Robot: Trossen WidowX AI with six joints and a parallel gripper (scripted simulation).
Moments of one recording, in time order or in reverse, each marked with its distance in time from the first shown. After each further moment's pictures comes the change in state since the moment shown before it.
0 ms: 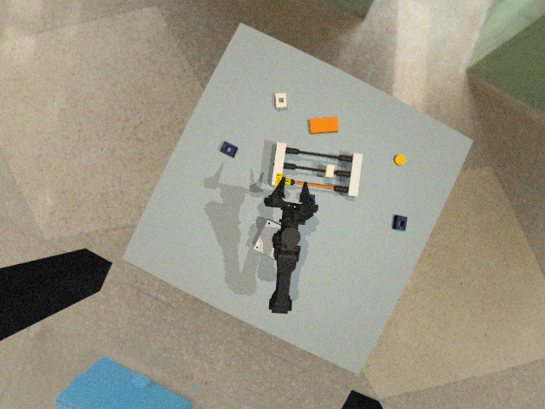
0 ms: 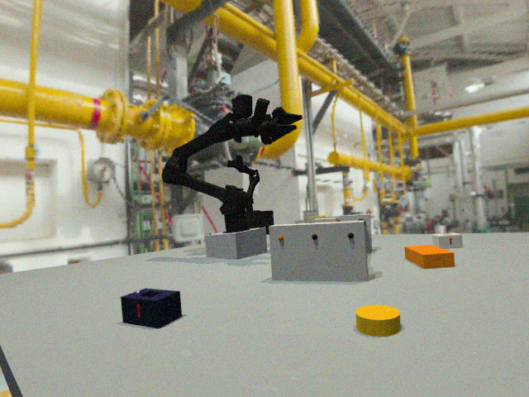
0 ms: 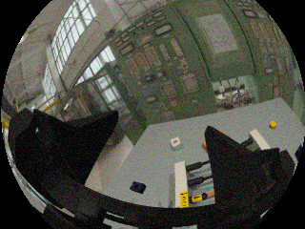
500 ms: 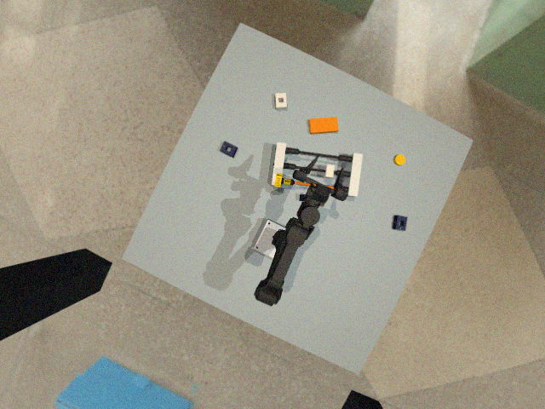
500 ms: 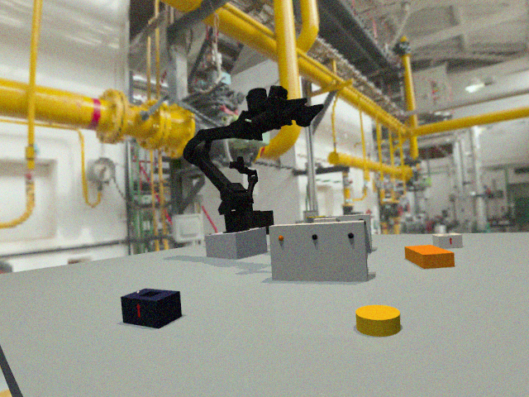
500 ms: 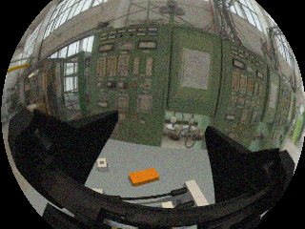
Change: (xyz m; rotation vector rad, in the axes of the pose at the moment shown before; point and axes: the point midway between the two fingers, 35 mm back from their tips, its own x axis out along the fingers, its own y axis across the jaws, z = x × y) arm 0.071 -0.074 0.066 -0.502 -0.239 -0.260
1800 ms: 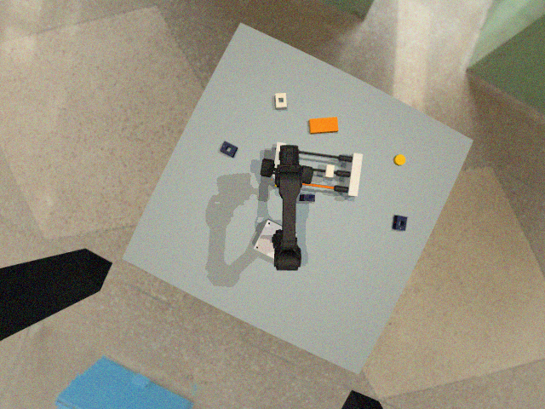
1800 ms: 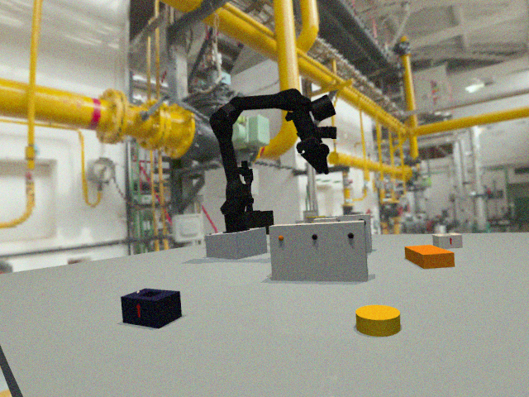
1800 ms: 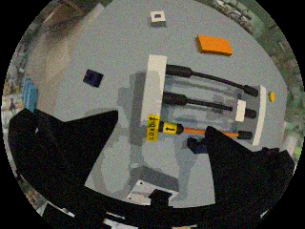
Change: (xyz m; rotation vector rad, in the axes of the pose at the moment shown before) arm -0.042 0.112 -0.147 -0.182 1.352 0.220
